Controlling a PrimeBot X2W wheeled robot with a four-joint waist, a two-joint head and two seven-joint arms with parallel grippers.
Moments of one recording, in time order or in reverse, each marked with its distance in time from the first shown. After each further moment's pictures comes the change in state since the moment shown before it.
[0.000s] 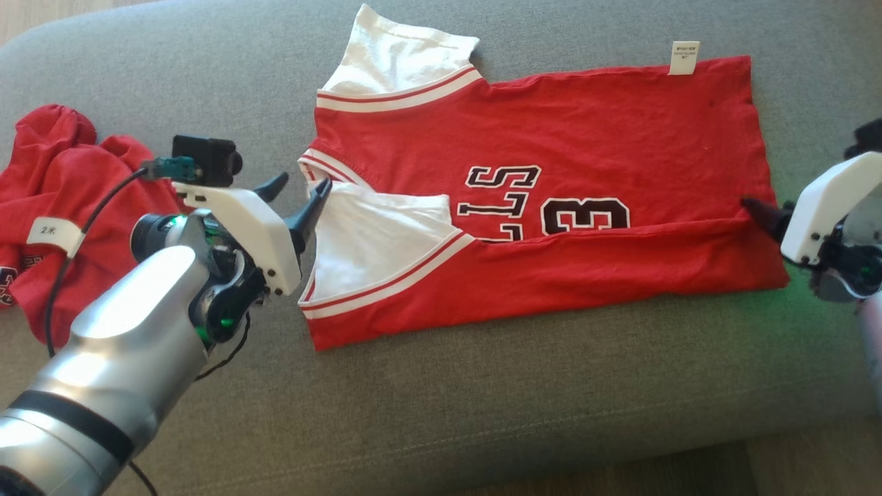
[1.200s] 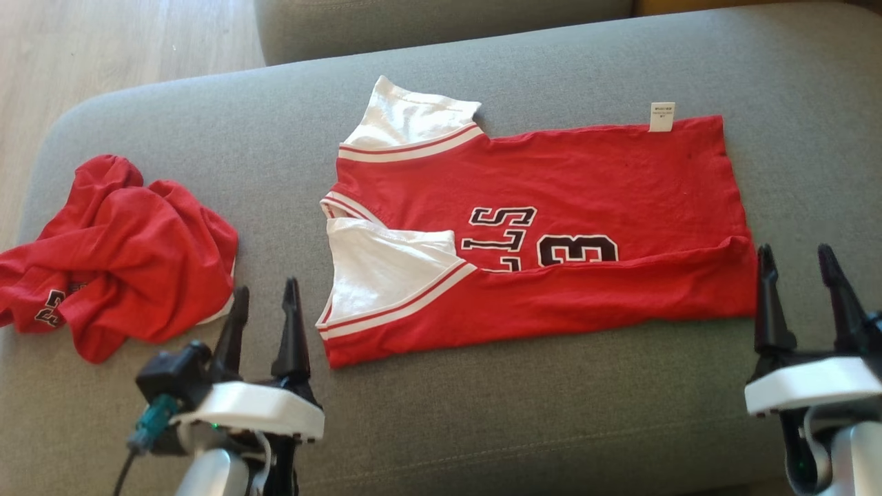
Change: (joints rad) left arm 0.789 -0.355 0.842 -0.497 0.697 0.097 -0.230; right arm 0.630 0.295 -0.246 -0.690 -0.444 0.000 -0.804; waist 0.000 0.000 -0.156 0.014
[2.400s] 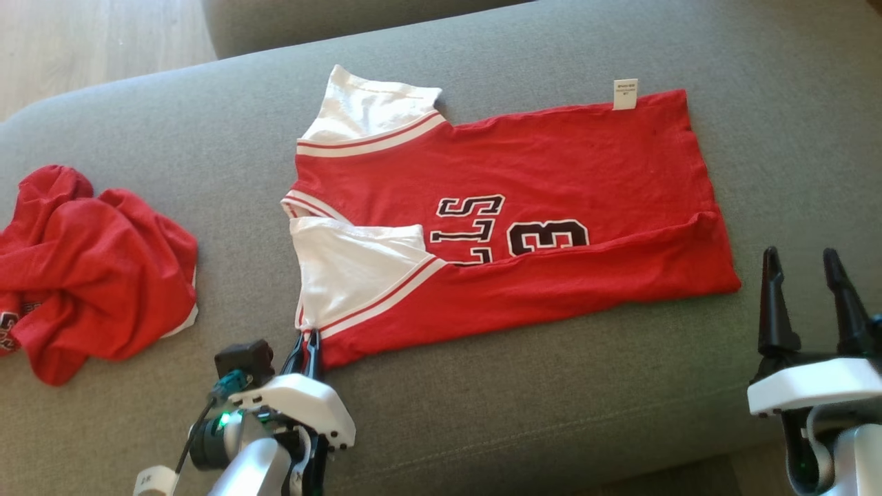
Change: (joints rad) left arm -0.207 -0.009 -0.204 0.552 -0.126 0.071 -0.002; right arm 0.014 0.012 -0.017 -0.021 0.017 0.000 0.010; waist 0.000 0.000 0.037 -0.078
